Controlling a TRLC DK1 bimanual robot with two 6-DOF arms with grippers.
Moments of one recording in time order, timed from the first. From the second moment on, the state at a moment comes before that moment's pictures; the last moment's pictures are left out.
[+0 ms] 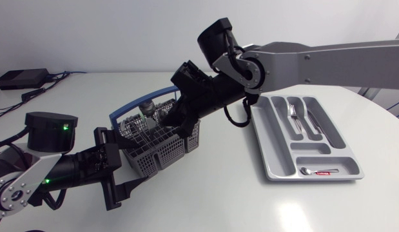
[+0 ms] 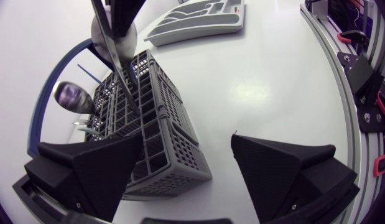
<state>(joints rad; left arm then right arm) -0.32 1.12 0.43 -0.07 0.40 0.92 0.67 1.80 1.37 -0.40 -0.59 -0.42</state>
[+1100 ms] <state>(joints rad) -0.38 1.15 0.44 -0.03 0.32 0.89 0.70 1.62 1.48 -0.61 -0.58 -0.34</state>
